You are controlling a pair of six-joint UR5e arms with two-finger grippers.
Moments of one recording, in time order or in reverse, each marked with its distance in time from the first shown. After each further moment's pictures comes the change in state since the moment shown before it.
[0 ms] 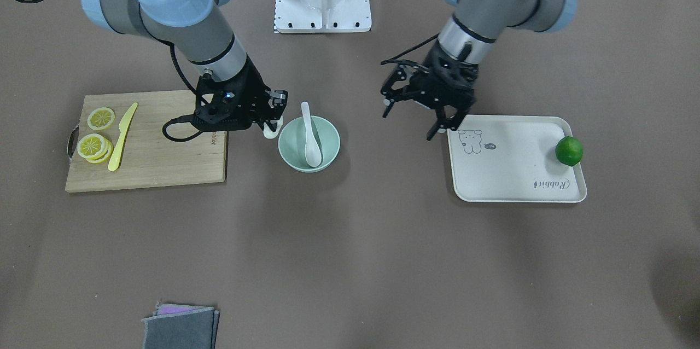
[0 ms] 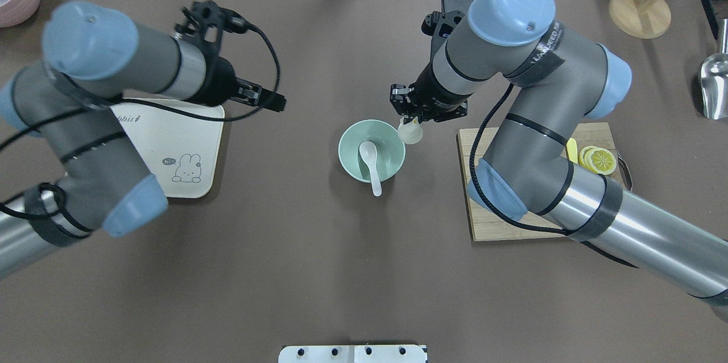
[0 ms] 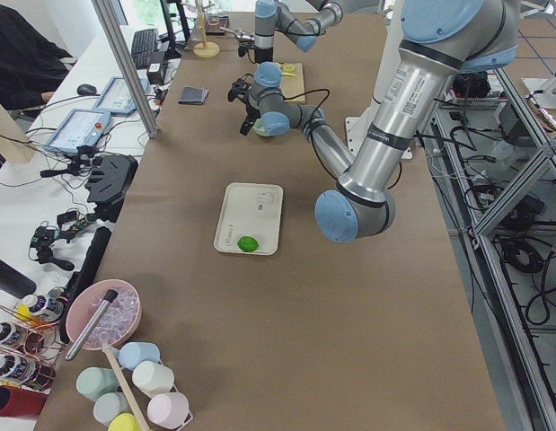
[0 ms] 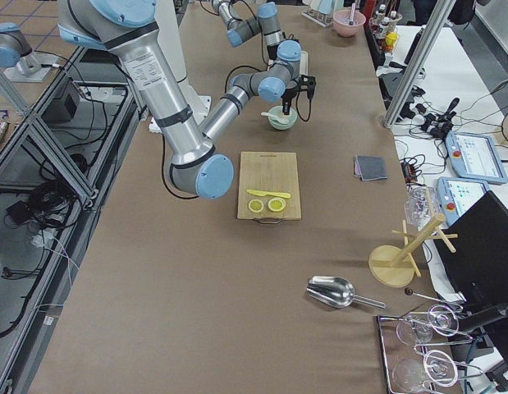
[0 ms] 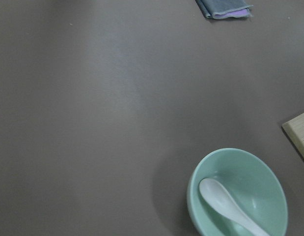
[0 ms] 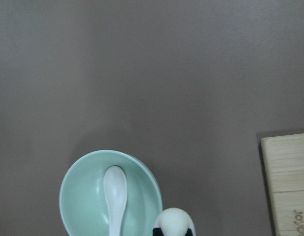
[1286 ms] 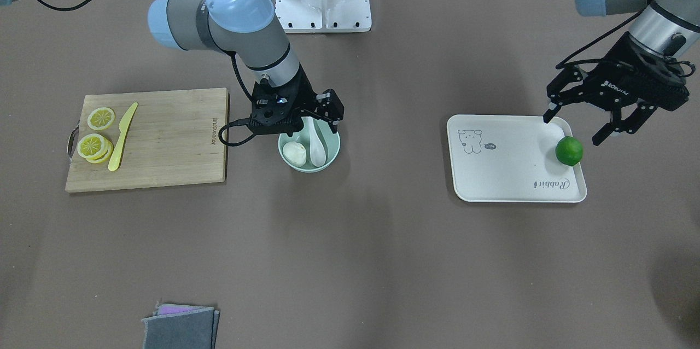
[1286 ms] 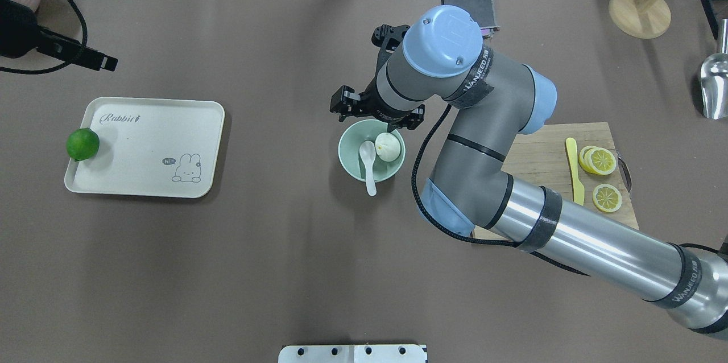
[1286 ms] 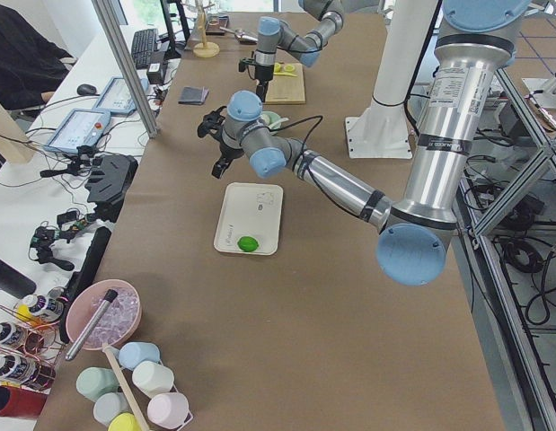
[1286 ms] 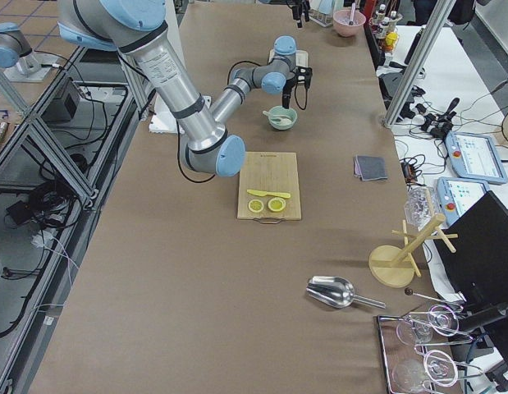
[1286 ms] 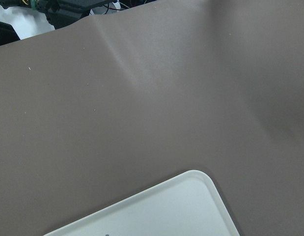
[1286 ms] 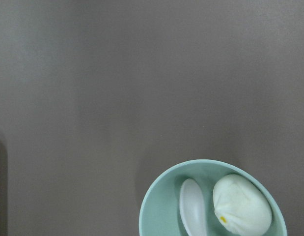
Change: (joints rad) left arm -0.294 0.252 -0.050 -0.034 -0.187 0.265; right arm -0.068 0.074 -0.087 0.128 -0.103 0.093
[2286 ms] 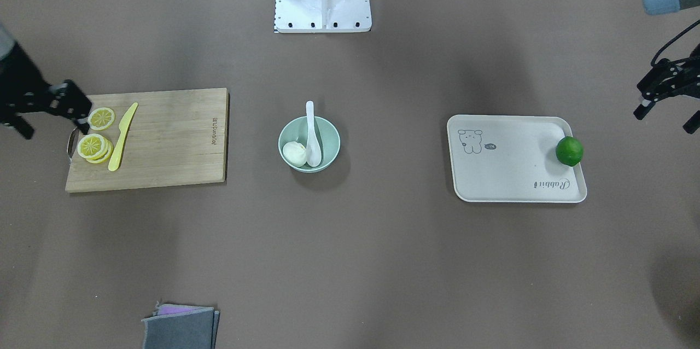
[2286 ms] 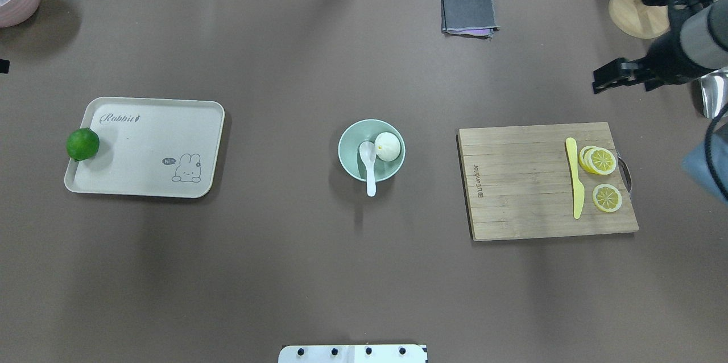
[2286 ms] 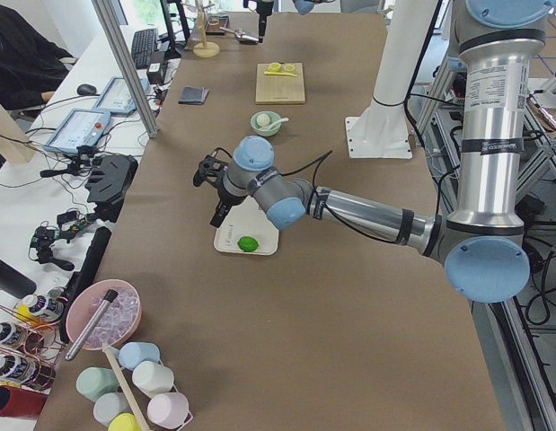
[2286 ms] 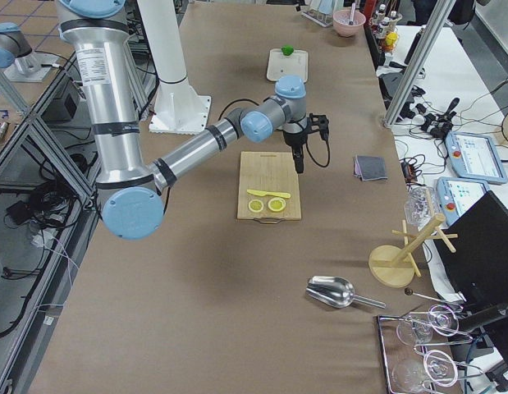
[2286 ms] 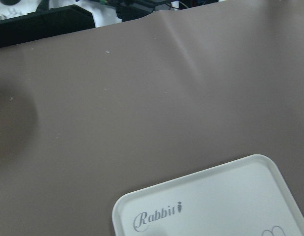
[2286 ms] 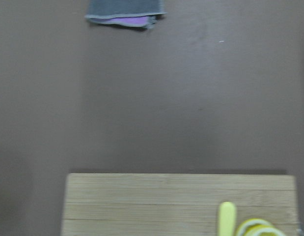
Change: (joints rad) left arm -0.203 0.226 0.089 -0.216 -0.030 0.003; right arm 0.511 -0.625 0.336 -0.163 0.185 -0.754
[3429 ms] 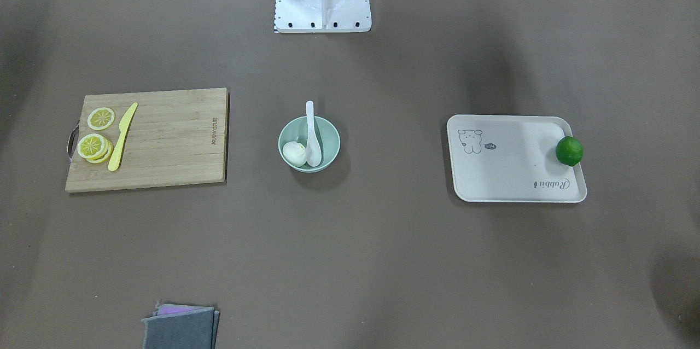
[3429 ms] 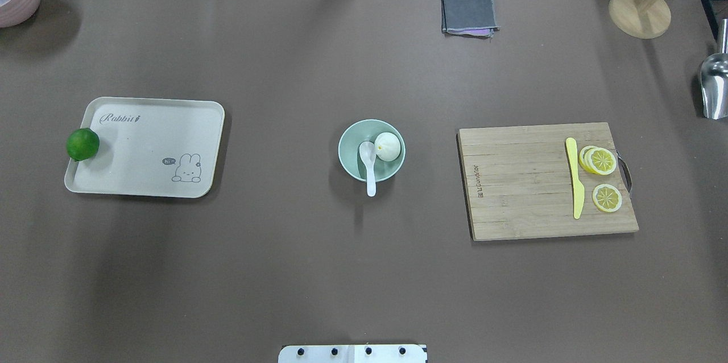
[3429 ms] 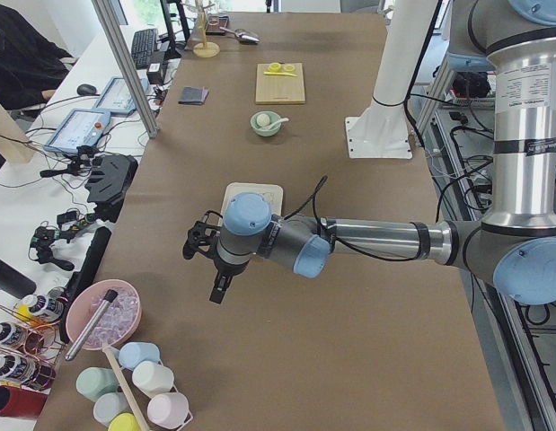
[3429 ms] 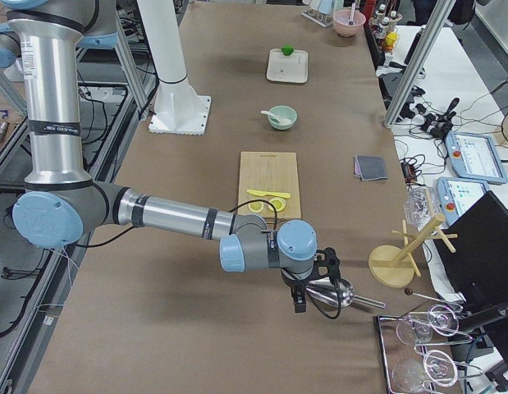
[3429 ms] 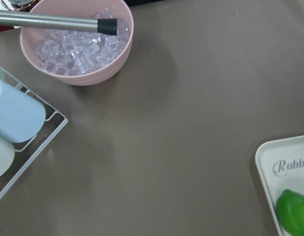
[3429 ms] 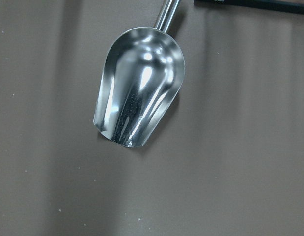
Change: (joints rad) left arm -0.277 0.045 0.104 0.335 -0.102 0.437; right arm 0.454 -0.109 -0.543 0.231 0.195 -0.620
